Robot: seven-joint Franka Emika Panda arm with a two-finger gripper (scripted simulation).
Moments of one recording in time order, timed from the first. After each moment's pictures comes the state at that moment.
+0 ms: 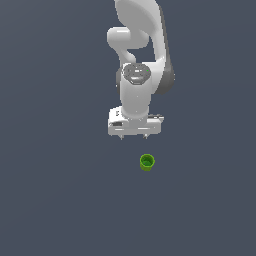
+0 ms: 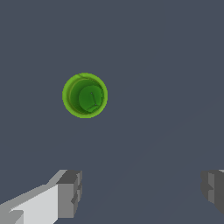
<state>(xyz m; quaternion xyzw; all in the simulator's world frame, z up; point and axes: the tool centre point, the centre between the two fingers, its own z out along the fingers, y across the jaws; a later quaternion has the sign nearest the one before) -0.007 0.024 0.159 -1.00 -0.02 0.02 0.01</state>
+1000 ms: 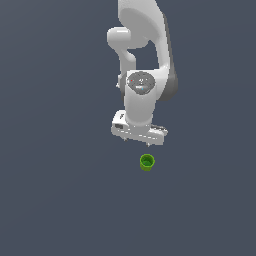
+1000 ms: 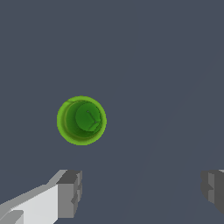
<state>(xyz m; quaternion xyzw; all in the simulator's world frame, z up) 0.010 0.037 0.144 -0.99 0.14 0.01 0.01</state>
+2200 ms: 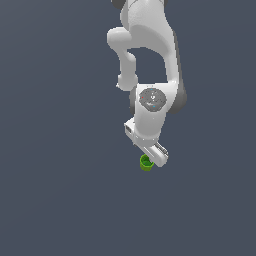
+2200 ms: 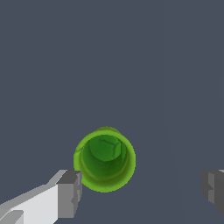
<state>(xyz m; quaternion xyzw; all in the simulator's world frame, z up) 0.039 0.065 0.114 -0.90 0.43 0.01 0.00</state>
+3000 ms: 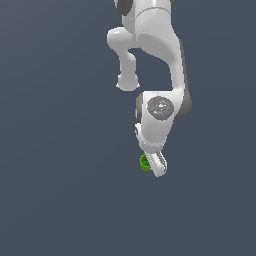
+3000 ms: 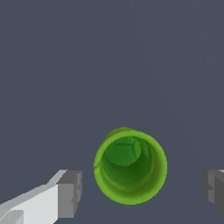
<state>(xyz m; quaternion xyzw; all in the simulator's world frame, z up) 0.055 0.083 0.096 -0.82 0.58 0.00 0.00</state>
